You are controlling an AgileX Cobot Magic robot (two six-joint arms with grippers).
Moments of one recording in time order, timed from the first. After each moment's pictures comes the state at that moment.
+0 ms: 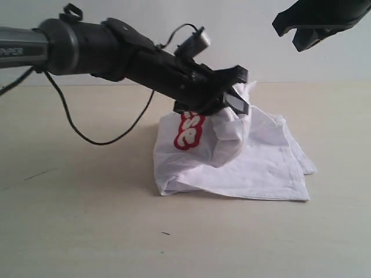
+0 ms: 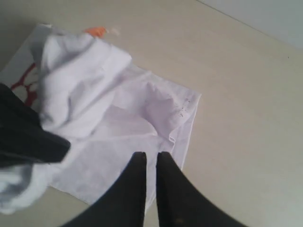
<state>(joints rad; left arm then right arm) -0.60 2.17 -1.69 -1.15 0.77 0.59 0.13 1.61 -1.54 0.00 1.03 -0.16</state>
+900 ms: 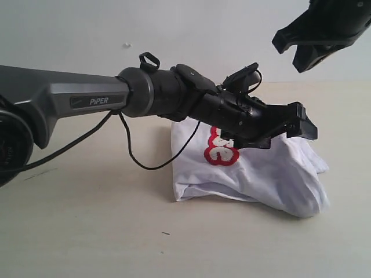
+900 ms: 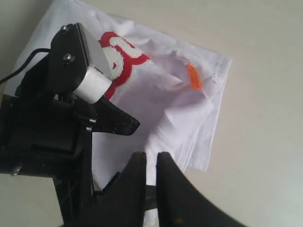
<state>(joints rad) -0.77 2.37 -1.84 -1.24 0.59 0.60 0.13 1.65 -1.54 0.02 1.13 -0.17</state>
